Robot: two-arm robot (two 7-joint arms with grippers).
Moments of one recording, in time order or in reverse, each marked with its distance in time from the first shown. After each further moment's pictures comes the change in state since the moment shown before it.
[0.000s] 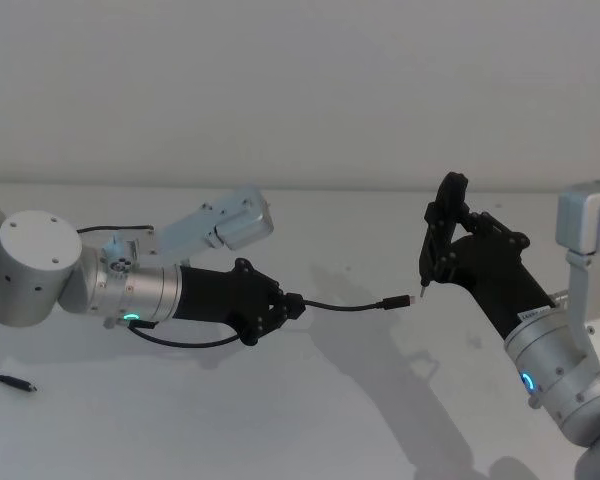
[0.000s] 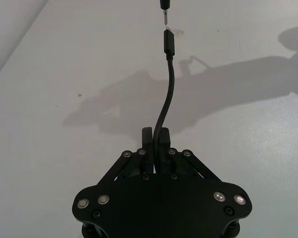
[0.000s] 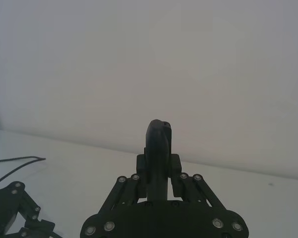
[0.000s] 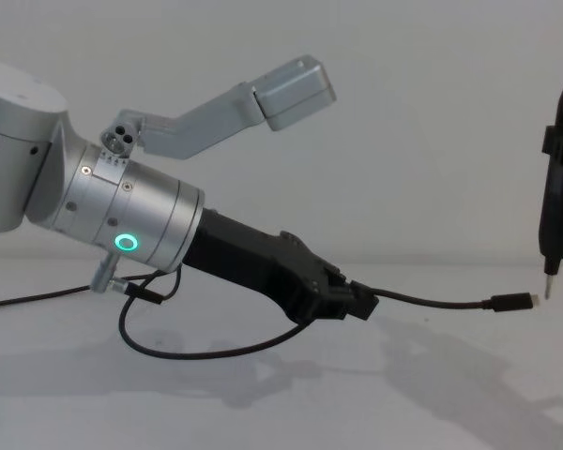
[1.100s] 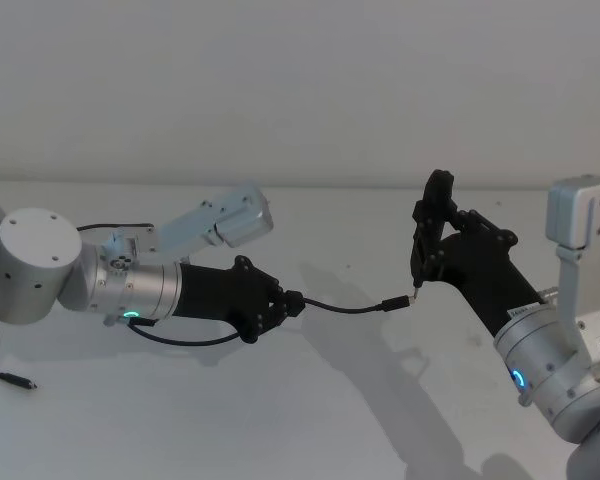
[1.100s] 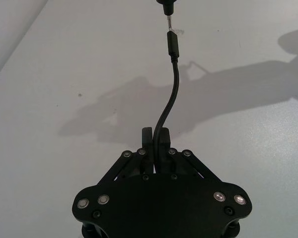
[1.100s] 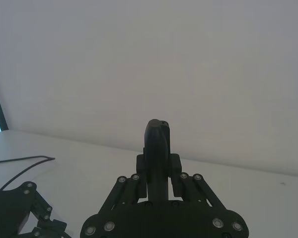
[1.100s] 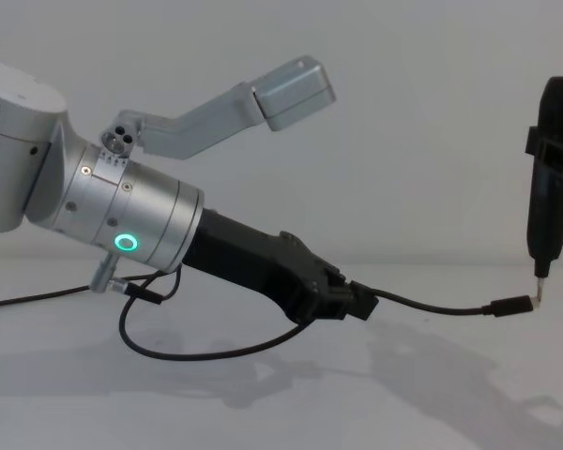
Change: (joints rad) left arm 0.000 0.000 0.000 0.000 0.000 0.000 0.000; right arm 0.004 -0.030 0.001 -0.003 -0.007 0.025 0.028
